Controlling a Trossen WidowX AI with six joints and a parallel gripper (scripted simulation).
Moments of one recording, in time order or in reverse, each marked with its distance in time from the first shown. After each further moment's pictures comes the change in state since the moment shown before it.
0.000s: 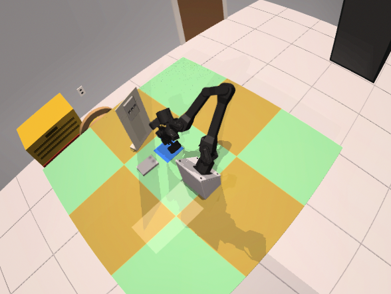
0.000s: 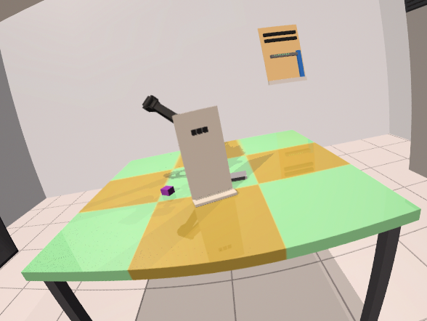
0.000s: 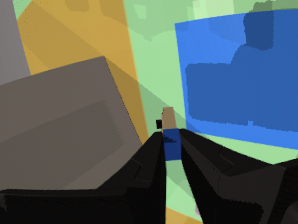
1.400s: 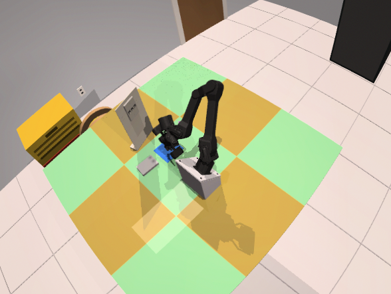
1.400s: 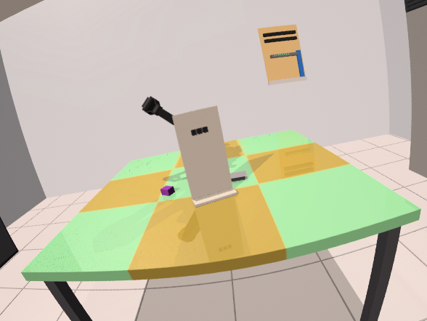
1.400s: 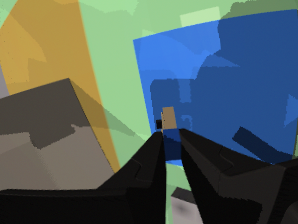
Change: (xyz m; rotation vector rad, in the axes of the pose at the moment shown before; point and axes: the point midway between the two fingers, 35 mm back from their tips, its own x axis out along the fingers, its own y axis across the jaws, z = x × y) arm 0.030 -0.035 0.005 0.019 -0.074 -0.058
